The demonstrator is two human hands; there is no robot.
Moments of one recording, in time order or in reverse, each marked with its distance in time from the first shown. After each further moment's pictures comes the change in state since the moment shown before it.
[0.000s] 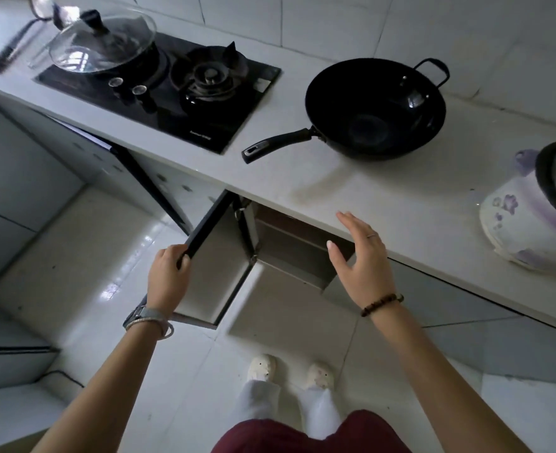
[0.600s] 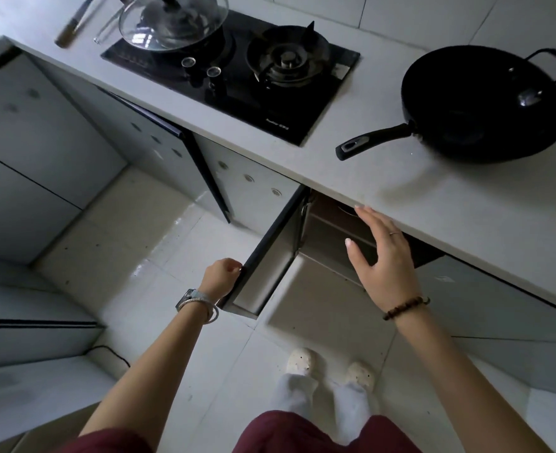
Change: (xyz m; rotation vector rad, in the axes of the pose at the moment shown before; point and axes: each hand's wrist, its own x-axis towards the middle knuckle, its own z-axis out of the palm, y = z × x) left_hand 0.061 -0.097 -0.031 0.051 -0.486 -0.157; right_hand 0.027 -0.115 0.107 -0.016 -0.040 -0.050
